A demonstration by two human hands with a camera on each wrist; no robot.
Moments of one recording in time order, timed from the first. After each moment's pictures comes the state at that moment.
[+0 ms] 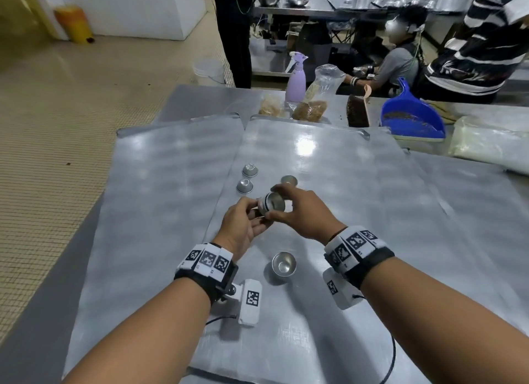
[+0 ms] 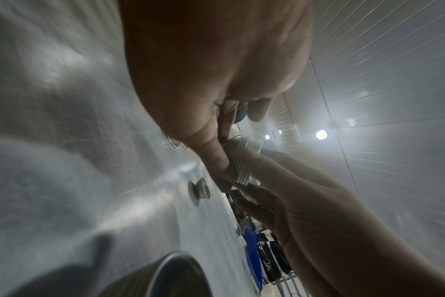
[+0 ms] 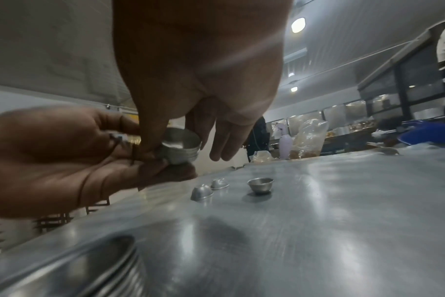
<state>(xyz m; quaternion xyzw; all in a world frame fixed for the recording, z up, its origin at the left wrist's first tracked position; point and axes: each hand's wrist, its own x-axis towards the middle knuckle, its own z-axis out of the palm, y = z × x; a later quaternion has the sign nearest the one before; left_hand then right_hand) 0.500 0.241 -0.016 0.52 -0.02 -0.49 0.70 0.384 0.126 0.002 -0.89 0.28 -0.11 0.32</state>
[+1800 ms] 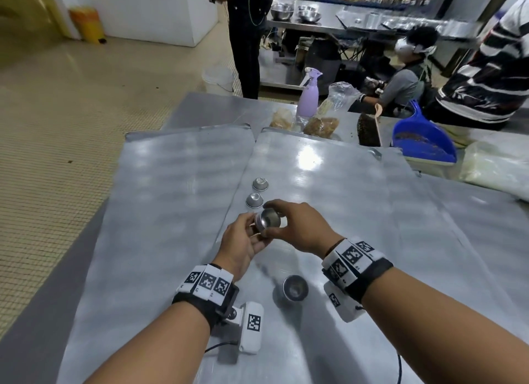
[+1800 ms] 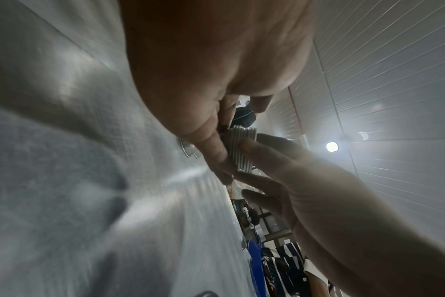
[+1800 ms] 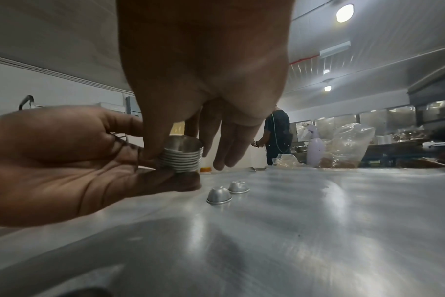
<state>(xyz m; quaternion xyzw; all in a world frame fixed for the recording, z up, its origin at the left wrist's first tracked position) 0.523 0.250 -0.029 0.49 0.01 -0.48 0.73 0.425 0.128 0.004 -0.92 0.26 -0.04 0.27</state>
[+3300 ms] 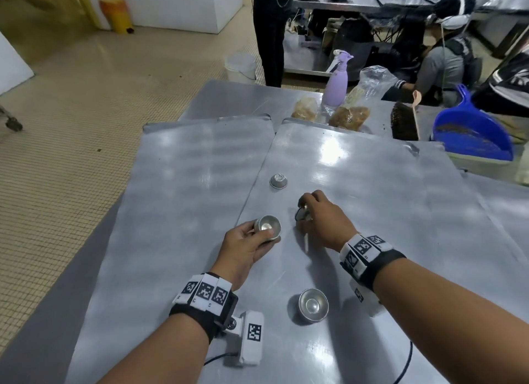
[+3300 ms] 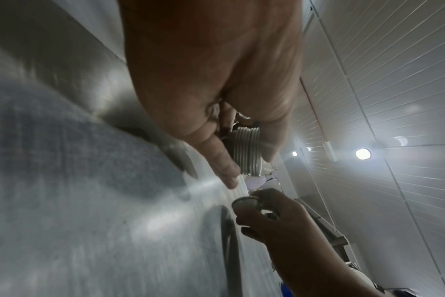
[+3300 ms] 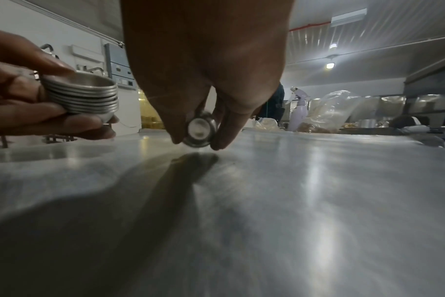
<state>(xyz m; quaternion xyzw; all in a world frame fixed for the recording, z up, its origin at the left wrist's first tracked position) 0.543 0.258 -0.062 0.51 -0.02 -0.45 0.73 0.445 0.065 -0.060 -0.94 0.27 0.01 0.21</state>
